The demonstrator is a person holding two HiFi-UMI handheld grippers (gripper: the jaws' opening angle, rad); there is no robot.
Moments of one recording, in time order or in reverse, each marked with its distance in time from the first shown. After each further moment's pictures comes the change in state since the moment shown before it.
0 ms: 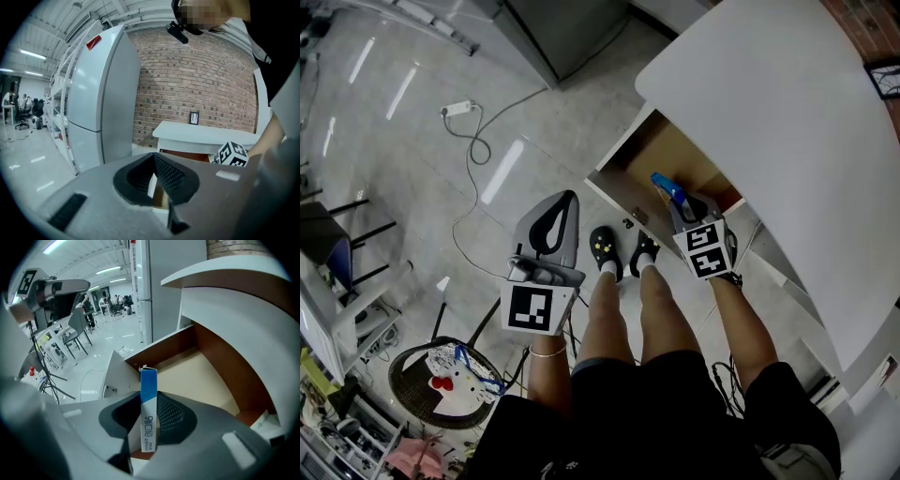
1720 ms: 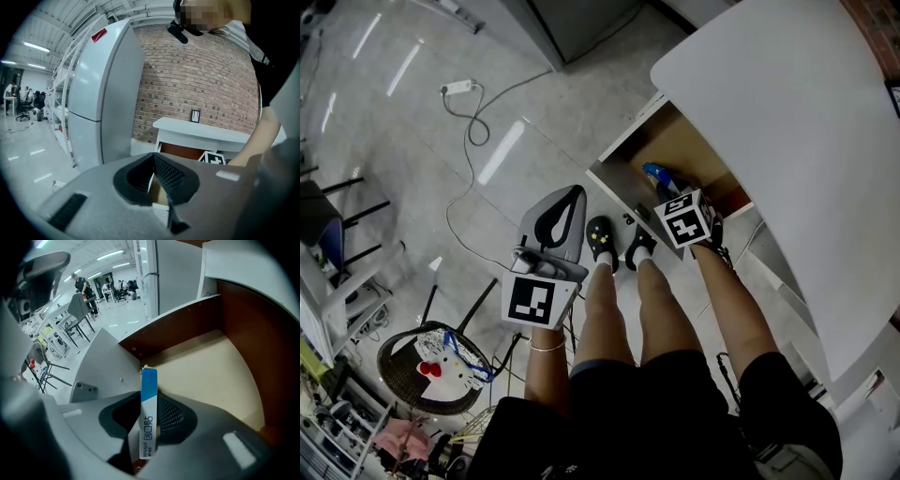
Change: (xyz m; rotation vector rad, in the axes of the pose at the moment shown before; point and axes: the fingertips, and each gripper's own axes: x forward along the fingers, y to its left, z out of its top) left arm 0.010 0.001 -0.031 -0.064 0.026 -0.003; right arm 0.079 0.006 -0.012 -0.067 0.179 0.047
